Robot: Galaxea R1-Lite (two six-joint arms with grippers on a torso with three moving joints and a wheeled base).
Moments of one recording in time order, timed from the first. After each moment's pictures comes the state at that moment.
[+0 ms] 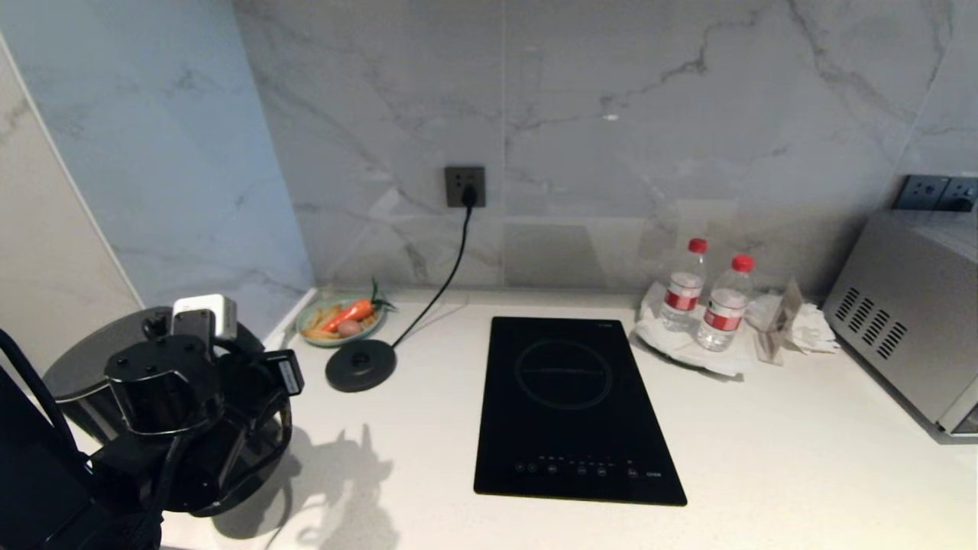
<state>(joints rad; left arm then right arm) -0.26 1.84 -0.32 -1.43 0.47 -0.07 0.00 0.00 0.00 0.00 0.00 0.00</state>
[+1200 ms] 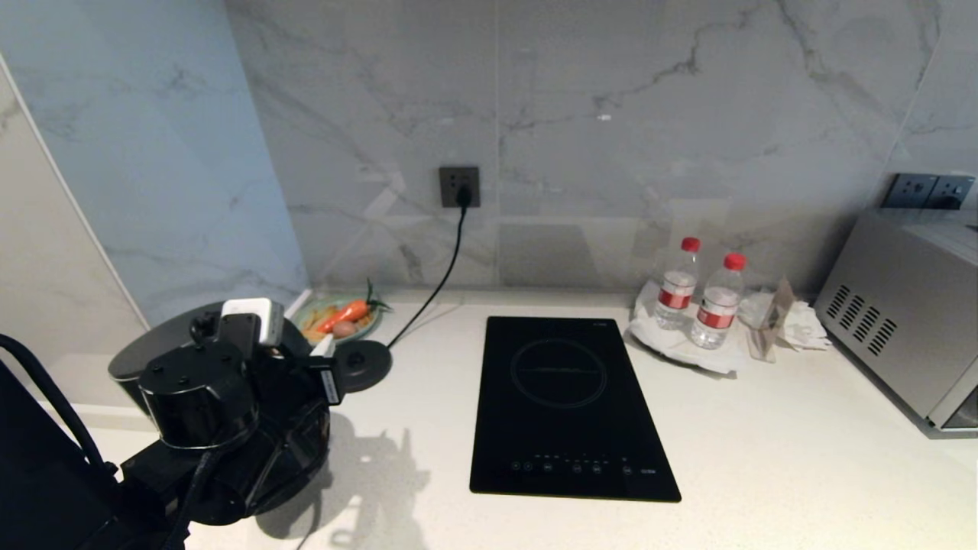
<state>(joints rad) -0.41 1.84 -0.33 -1.43 0.45 -0.07 0.00 0.00 0.00 0.00 0.00 0.00</state>
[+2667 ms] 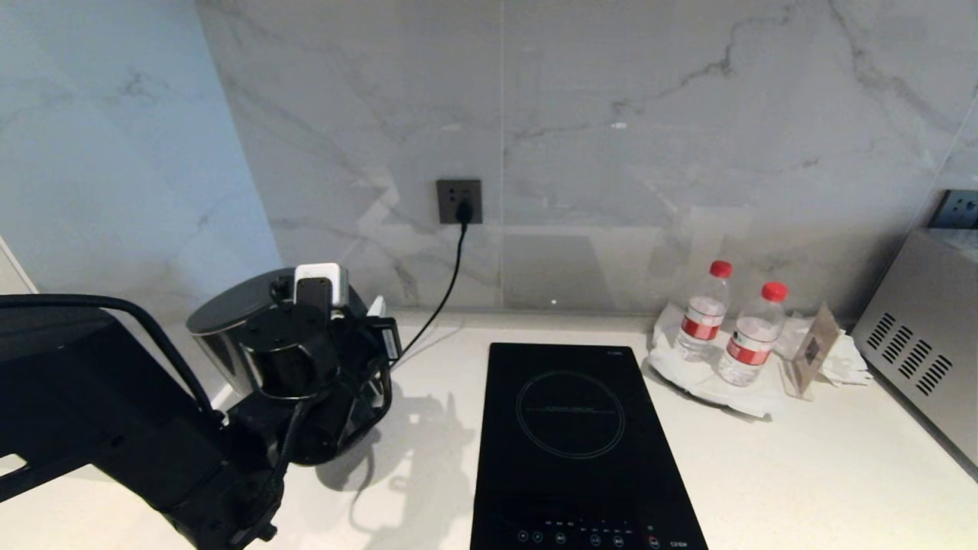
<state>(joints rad) -0.52 1.99 -0.62 -1.42 0.54 -0.03 0.00 0.00 0.00 0.00 0.00 0.00</state>
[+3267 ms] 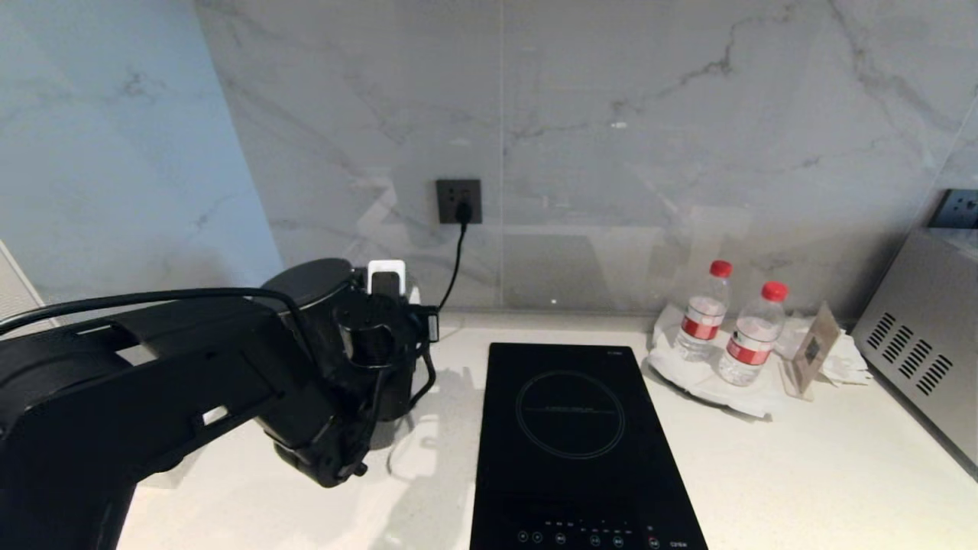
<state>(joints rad) -0.51 2.26 -0.95 -1.38 0.60 0.08 0.00 0.00 0.00 0.00 0.00 0.00</state>
